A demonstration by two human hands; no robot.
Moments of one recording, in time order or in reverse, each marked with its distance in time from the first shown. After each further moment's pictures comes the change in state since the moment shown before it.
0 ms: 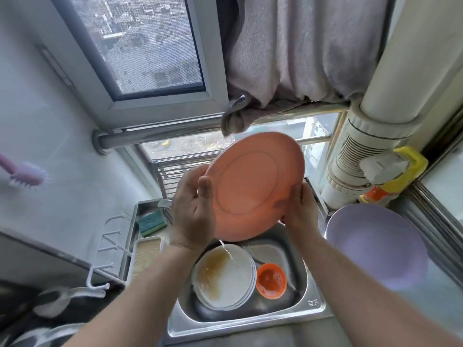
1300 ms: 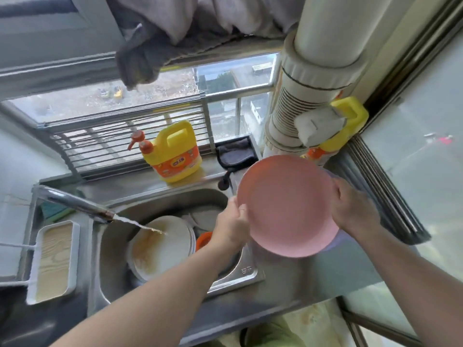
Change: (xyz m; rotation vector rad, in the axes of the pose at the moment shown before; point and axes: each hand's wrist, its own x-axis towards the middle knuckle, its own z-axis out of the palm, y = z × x) left_hand -0.123 -0.039 0.235 0.143 -0.681 -0.831; right_hand 0.100 0.107 -0.256 -1.054 -0.111 0.028
